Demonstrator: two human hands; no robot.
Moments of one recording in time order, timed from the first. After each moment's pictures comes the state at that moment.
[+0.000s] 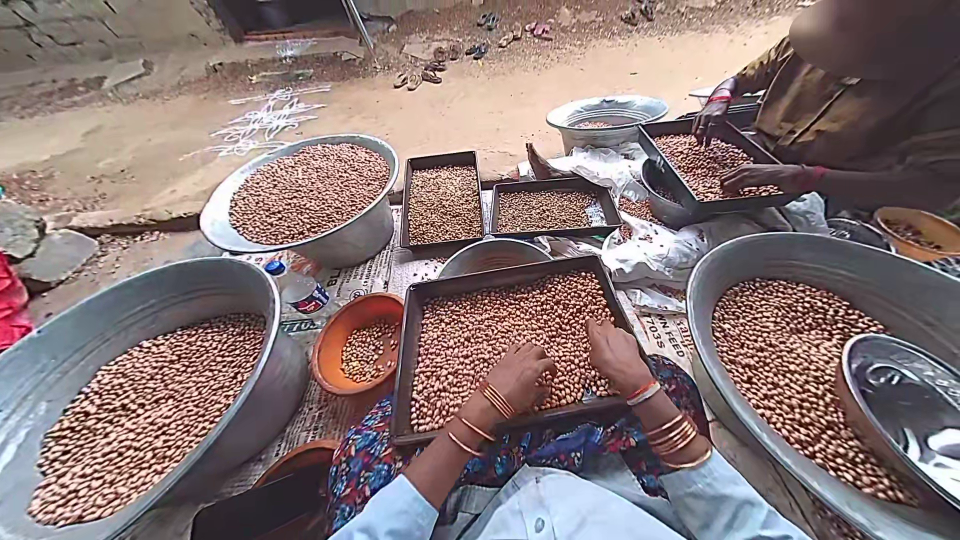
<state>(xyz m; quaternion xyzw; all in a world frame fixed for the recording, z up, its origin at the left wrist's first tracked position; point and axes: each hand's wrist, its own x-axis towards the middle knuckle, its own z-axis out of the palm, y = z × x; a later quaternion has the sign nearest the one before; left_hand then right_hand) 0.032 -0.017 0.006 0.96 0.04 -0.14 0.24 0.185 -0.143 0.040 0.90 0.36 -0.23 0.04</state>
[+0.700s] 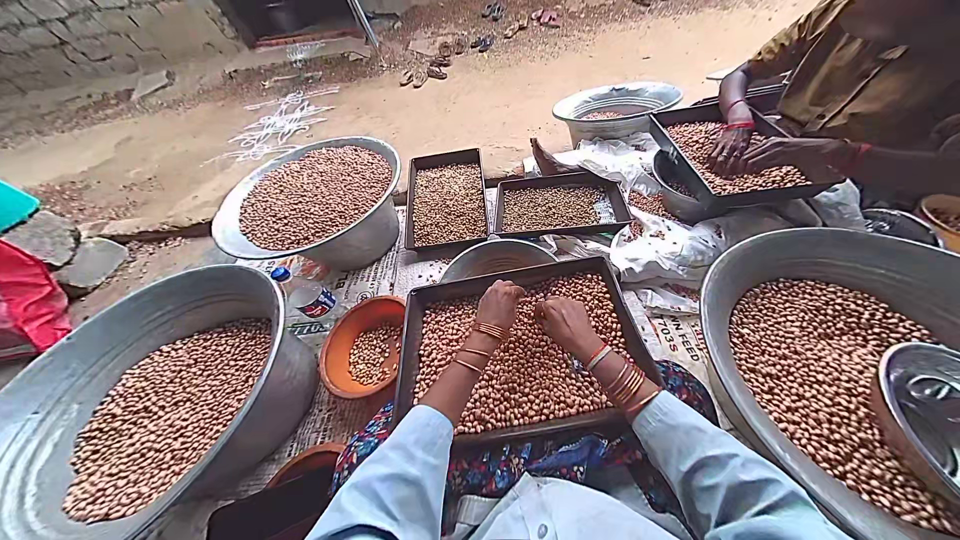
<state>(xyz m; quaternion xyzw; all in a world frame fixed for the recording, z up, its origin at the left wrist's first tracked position) 0.099 0.071 0.014 0.94 0.28 0.01 0.21 0.203 -0.061 0.006 0.81 0.56 -0.14 -0.10</state>
